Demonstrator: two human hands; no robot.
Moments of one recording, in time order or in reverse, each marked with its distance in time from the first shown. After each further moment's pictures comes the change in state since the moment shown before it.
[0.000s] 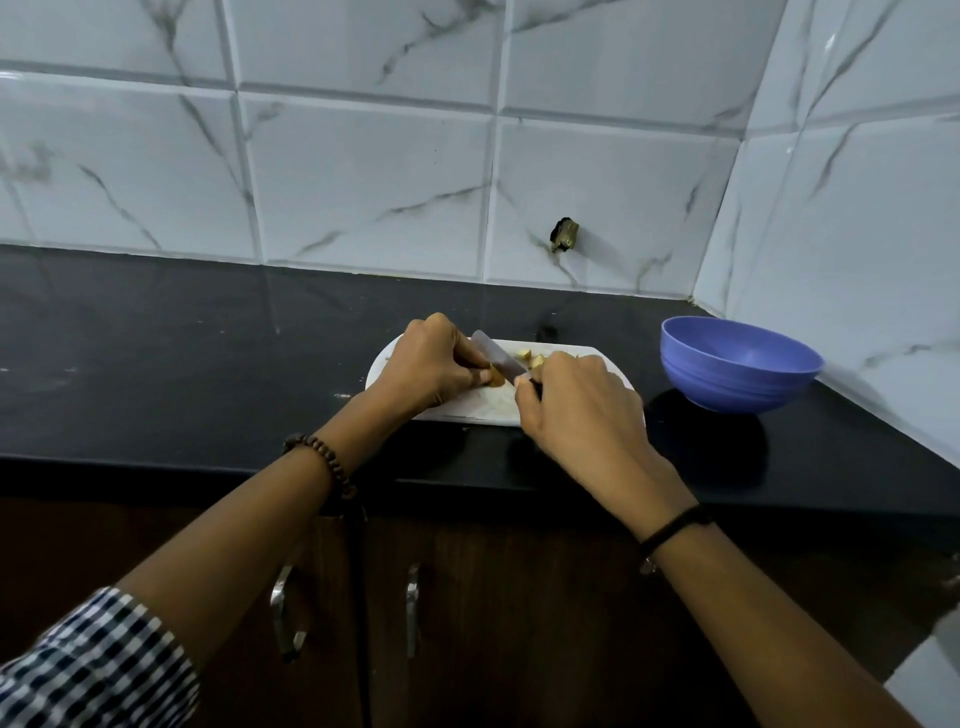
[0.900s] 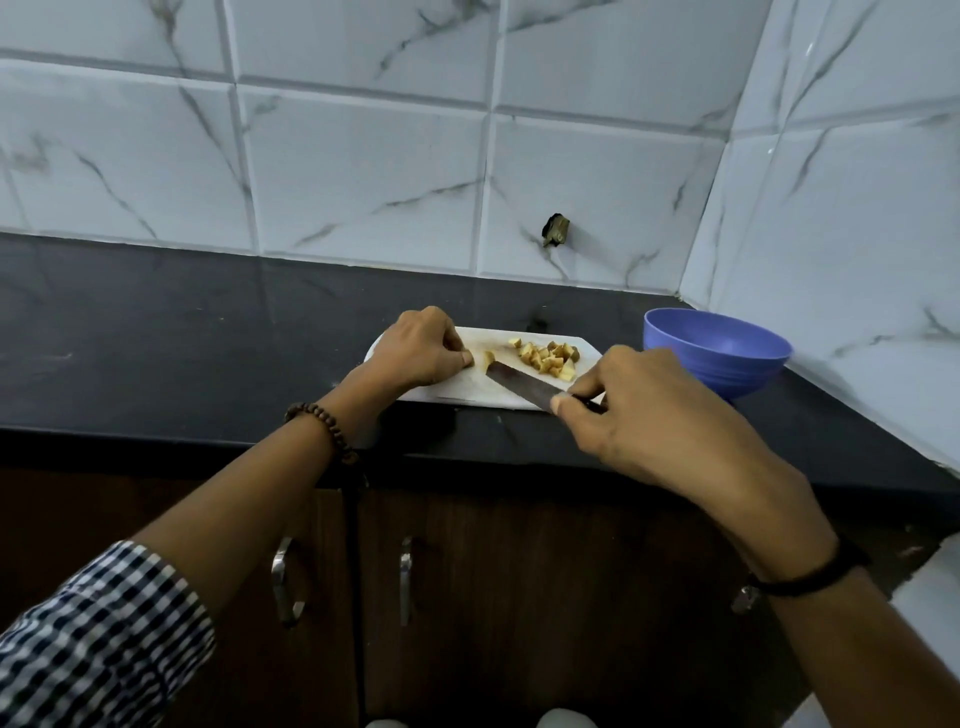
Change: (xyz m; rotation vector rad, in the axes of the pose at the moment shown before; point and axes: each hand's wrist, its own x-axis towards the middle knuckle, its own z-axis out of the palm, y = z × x) left_hand 0.002 -0.002 -0.003 0.168 -0.024 -0.133; right_hand -0.046 0.025 -0.056 -0.001 -0.148 -0.035
